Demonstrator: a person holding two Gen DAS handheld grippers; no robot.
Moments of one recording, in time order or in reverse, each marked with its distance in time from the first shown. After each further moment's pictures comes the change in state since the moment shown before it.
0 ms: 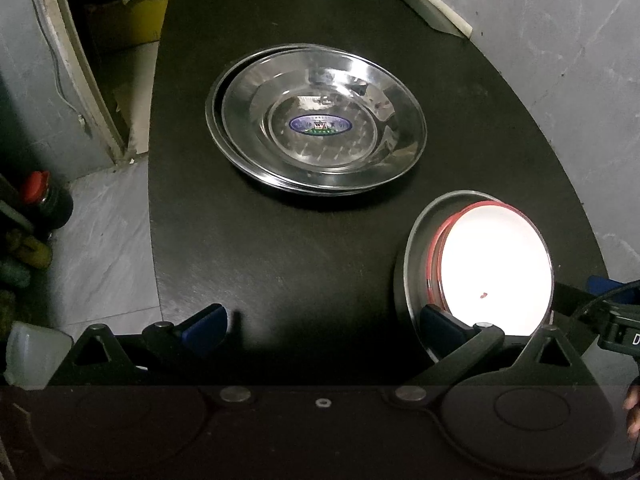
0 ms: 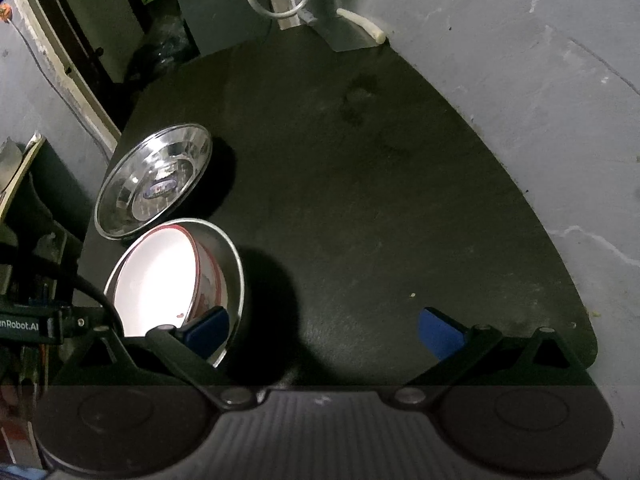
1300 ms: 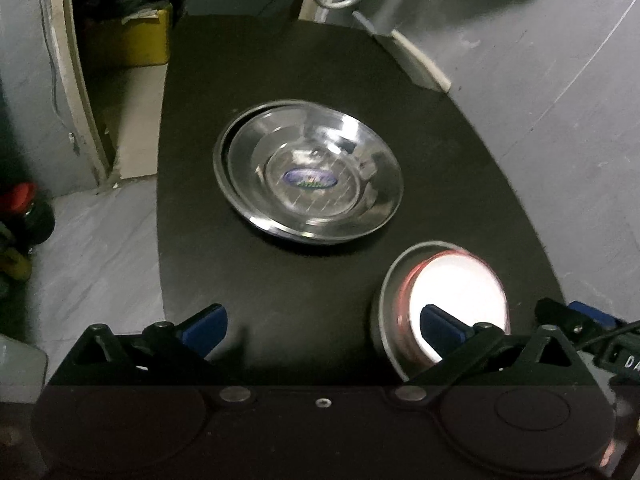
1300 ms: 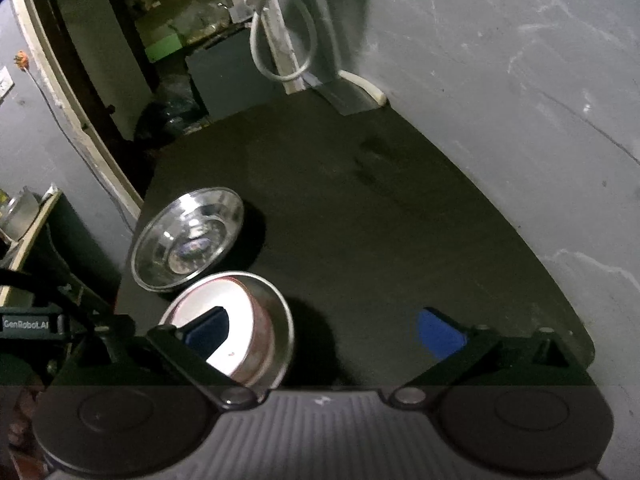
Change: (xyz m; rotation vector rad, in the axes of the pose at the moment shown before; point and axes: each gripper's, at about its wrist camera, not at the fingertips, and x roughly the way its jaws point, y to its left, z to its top) left arm -0.037 0.012 -0.002 -0.045 -0.124 -0.087; right arm -0.043 0.012 -0.006 0.057 -0.184 0.024
